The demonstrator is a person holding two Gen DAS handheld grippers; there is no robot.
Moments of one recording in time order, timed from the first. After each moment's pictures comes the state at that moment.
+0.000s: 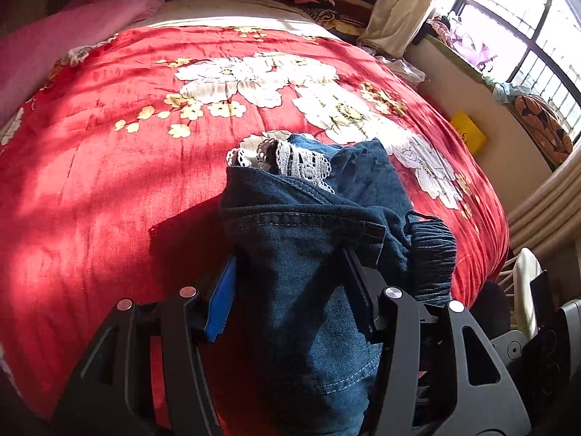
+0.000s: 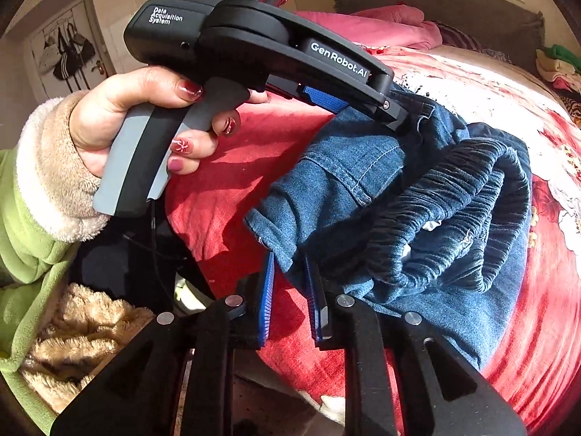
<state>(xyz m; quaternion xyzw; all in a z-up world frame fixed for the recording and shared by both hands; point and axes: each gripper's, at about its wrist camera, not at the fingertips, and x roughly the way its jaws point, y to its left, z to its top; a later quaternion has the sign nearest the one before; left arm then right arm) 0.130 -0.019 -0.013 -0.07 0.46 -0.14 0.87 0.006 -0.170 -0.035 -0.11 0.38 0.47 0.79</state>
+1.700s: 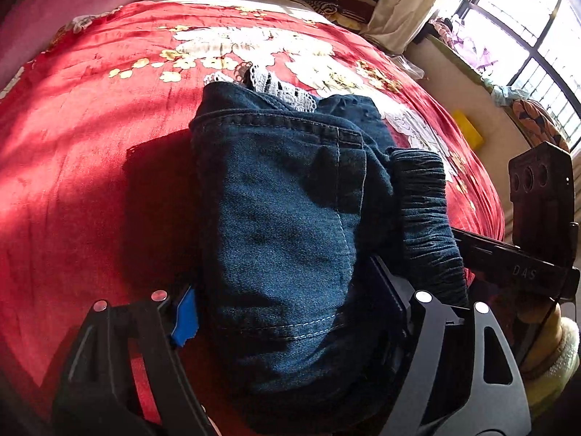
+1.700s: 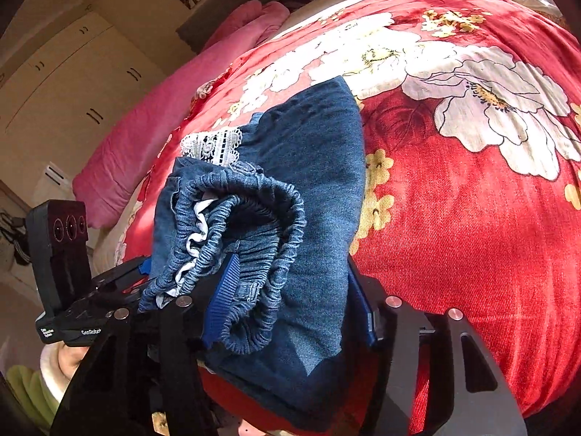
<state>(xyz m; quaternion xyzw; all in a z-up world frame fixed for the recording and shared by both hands) 0.099 -0.034 -0.047 -0.10 0.47 -0.14 0.86 0.115 -0.257 -0.059 0.15 0.47 0.30 0.81</state>
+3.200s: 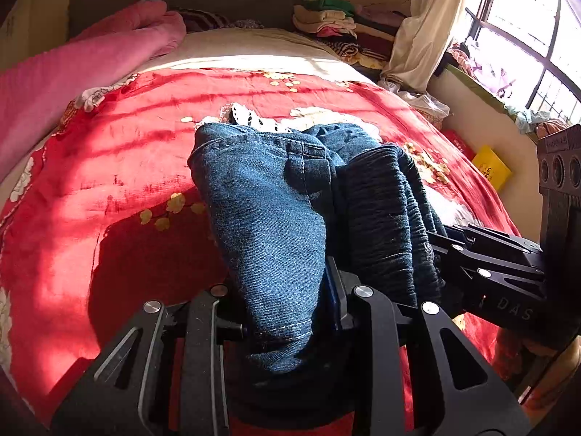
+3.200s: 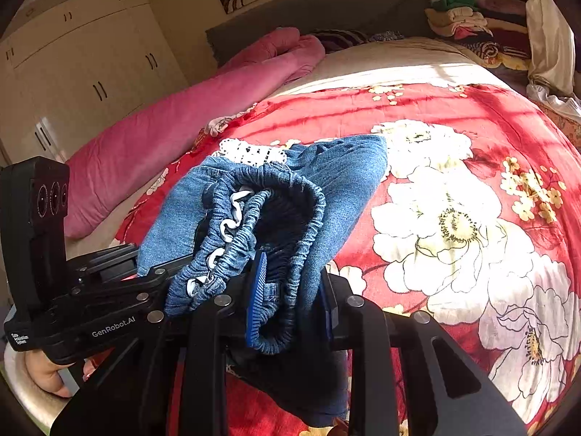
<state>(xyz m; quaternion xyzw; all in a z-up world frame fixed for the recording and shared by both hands) 0.206 0.004 0.003 -0.07 0.41 -0.09 0.91 0.228 -0.165 0.000 0.04 0.40 0.30 0.86</state>
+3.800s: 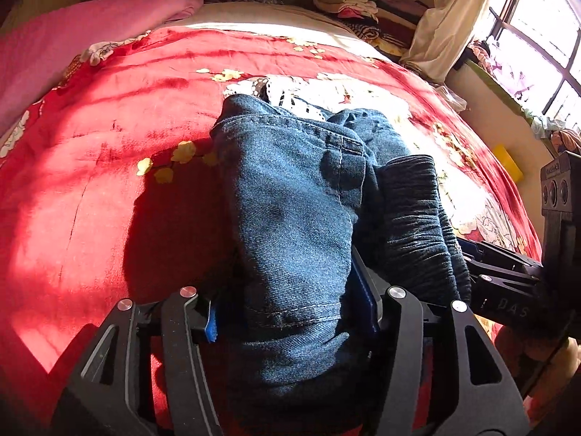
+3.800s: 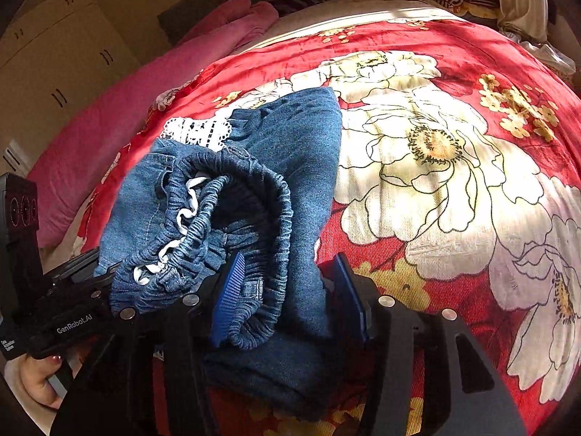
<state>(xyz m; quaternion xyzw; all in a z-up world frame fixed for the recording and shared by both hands) 0.214 0.018 -0.038 -0.09 0.45 -0.07 0.89 0.237 -0.175 -0.048 0.05 0.46 0.23 0.85</state>
